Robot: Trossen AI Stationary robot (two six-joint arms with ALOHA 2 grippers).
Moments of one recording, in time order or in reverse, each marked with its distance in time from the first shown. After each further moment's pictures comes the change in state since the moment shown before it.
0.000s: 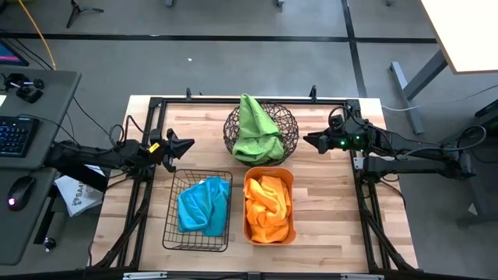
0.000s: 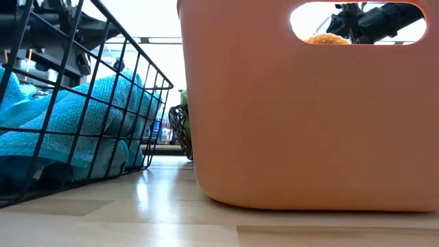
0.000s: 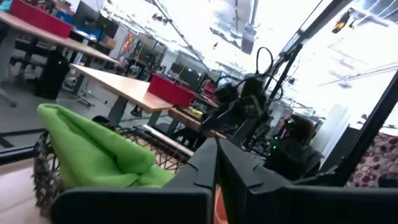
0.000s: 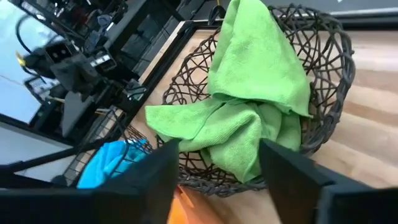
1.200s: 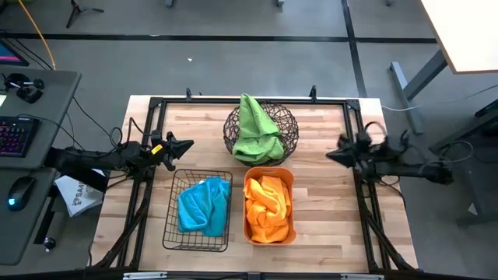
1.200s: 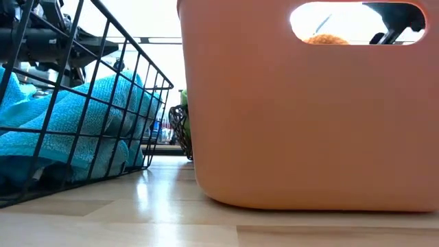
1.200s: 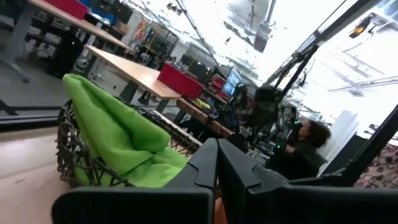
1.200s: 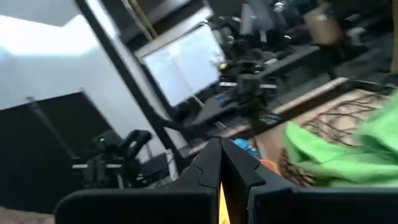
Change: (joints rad) left arm 0.039 -0.164 -0.062 -0.163 0.001 -0.108; right arm 0.168 -0.612 -0.290 0.212 -0.248 -0.277
